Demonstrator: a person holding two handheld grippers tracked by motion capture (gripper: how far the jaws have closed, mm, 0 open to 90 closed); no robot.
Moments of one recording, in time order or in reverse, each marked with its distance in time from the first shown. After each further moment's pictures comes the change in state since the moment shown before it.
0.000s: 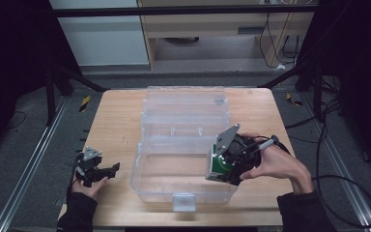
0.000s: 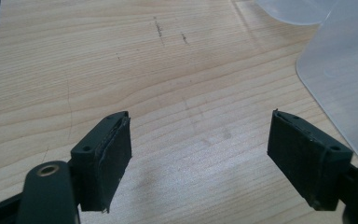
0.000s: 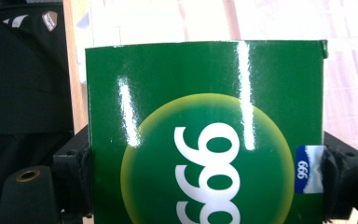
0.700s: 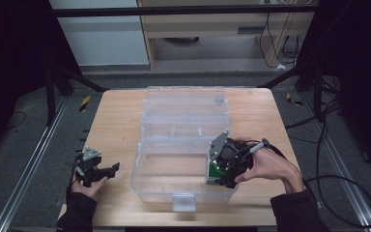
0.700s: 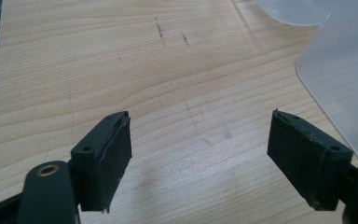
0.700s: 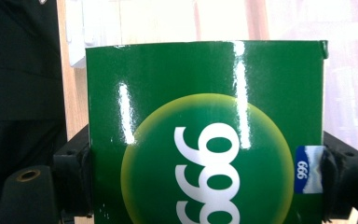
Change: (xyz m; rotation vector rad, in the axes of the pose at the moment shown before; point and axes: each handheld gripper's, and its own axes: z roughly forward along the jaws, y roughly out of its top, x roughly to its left) left arm 0.001 0.000 -0.001 -0.002 0.001 -0.003; right arm 0.000 -0.001 0.028 0.072 0.026 -0.031
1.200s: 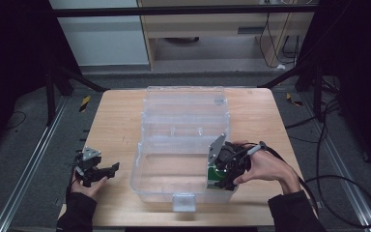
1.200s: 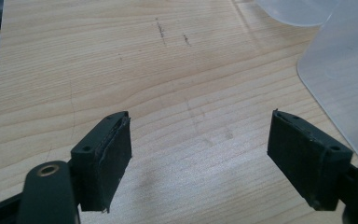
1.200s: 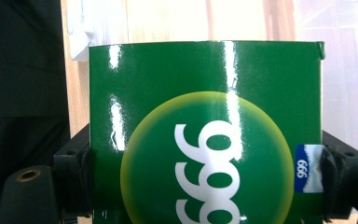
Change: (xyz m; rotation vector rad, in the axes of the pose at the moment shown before) left arm 0.000 0.000 0.000 -0.001 0.001 -0.001; right arm -0.001 -0.004 0.015 0.018 0.042 0.002
